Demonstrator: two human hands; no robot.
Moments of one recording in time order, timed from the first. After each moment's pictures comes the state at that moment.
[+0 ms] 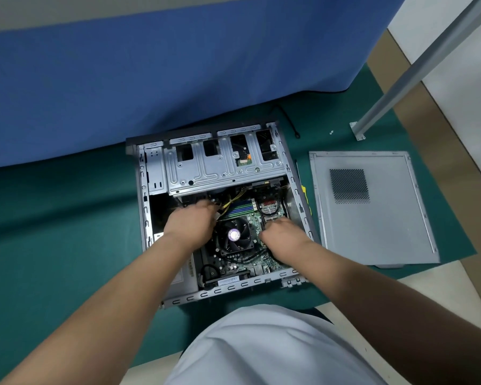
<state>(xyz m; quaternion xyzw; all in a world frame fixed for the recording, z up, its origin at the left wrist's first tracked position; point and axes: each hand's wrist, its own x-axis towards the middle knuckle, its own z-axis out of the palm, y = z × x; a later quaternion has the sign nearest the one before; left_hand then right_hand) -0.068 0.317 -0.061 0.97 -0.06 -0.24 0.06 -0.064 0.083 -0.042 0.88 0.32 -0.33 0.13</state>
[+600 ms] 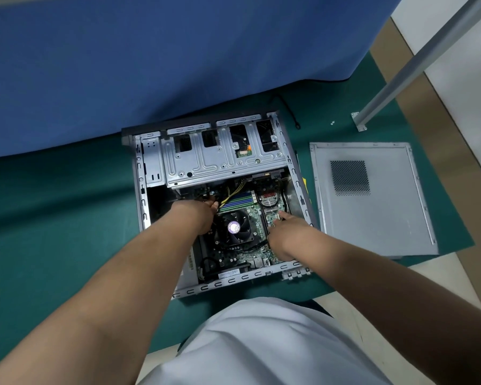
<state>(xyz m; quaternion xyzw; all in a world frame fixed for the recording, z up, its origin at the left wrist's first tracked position) -0.031 0.303 -0.063 0.84 -0.11 -0.52 -0.09 -0.055 0.095 -0.045 0.73 0.32 -0.51 0.31</state>
